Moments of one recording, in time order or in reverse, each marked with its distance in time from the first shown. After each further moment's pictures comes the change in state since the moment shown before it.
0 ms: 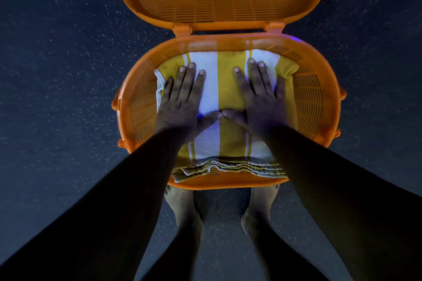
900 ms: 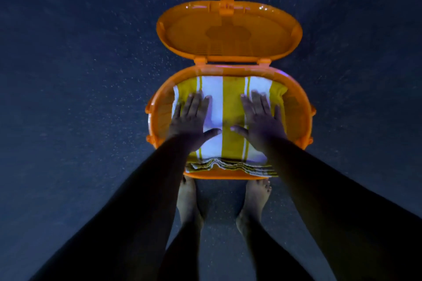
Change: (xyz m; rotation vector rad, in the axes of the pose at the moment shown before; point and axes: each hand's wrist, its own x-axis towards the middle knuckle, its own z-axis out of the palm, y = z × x) left_hand -0.020 0.012 -0.076 -0.049 -0.367 -0.121; right_hand -0.027 -0.011 -0.071 0.047 -0.264 0.058
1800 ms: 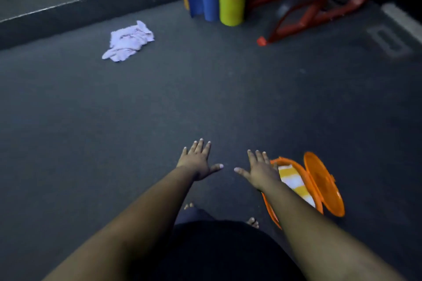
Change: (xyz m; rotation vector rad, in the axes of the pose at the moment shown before) left_hand -0.725 0.160 -0.262 -0.704 0.157 -1.087; right_hand -0.512 -0.279 -0.354 -0.552 -0.241 -0.856
